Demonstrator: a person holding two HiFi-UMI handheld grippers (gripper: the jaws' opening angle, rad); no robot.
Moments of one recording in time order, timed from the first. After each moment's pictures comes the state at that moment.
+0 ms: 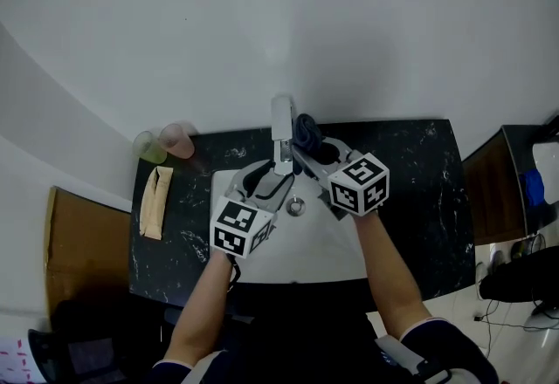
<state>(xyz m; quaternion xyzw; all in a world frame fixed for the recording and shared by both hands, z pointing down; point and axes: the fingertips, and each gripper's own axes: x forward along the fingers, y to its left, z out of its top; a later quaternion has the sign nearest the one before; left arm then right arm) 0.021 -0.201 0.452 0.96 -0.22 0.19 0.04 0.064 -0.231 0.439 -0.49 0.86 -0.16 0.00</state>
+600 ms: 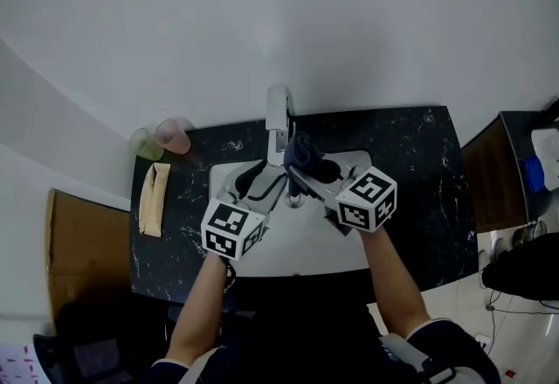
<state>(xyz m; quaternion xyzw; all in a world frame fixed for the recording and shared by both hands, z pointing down) 0.005 -0.190 0.455 0.96 -0.21 0.19 0.05 0.037 -0.176 0.441 -0.44 0.88 -0.18 0.01</state>
